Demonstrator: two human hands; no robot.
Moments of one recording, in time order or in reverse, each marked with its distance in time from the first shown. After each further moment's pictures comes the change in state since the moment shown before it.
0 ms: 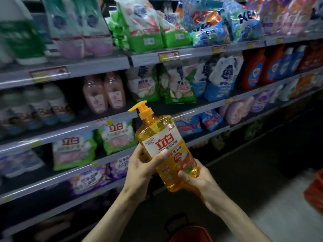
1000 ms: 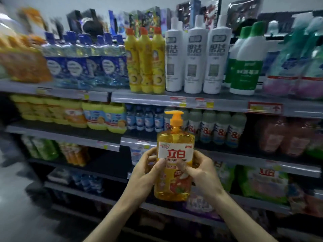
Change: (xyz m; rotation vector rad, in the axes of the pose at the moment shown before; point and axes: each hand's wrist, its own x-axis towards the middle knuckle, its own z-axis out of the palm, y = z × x) left_hand -0.154 0.128 -0.449 0.230 0.601 0.142; right_hand 0.128 -0.038 0.521 -0.203 -0.437 -0.318
